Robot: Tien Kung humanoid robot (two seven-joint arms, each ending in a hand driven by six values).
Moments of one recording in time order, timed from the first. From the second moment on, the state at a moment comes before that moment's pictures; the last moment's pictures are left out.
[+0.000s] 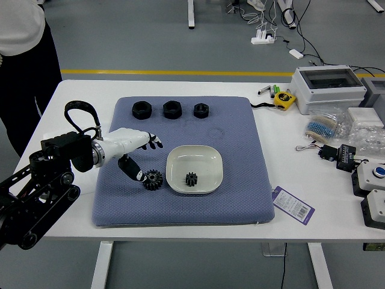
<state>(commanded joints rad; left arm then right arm) -0.58 0.33 -0.95 -1.33 2.10 -0.45 0.11 0.14 -0.25 0.35 0.27 0.27 -0.28 0.02</state>
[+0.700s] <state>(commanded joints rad) -0.58 0.29 -0.91 -1.27 2.08 -0.44 0.10 0.15 -0.25 0.35 0.27 0.28 -0.28 0.02</state>
